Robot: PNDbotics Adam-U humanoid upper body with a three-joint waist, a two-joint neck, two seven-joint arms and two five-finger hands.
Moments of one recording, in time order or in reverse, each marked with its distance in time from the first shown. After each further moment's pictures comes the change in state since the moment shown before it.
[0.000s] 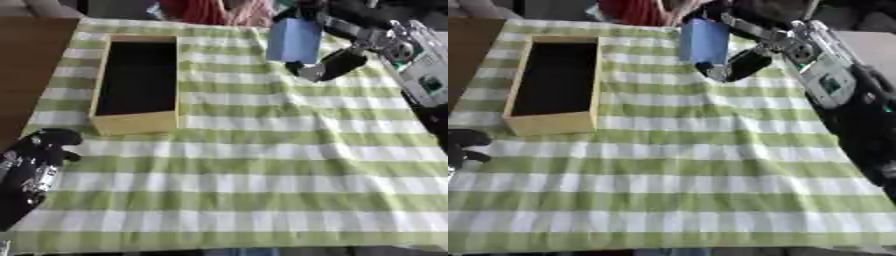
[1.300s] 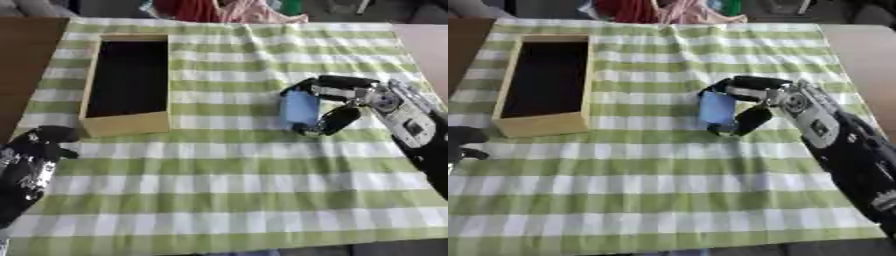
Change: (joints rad) left arm 0.013 0.000 0.045 -0.001 -0.012 0.004 0.043; right arm 0.218 0.038 0.022 0.140 0.030 -0.004 0.159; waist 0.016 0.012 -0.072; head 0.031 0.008
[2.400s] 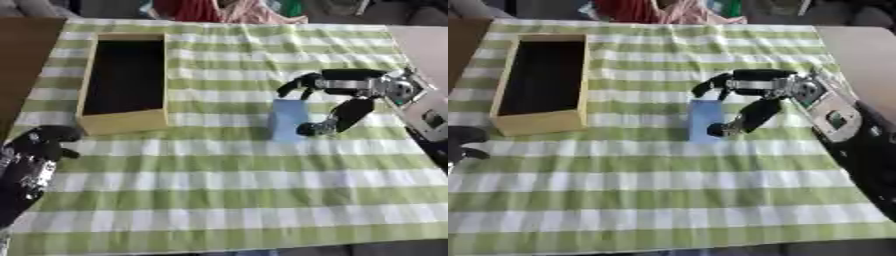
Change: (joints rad) left arm 0.000 0.000 0.000 0.000 0.001 0.002 0.003; right arm 0.007 -0.051 0.015 -0.118 -0.190 0.060 0.199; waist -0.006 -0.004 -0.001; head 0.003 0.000
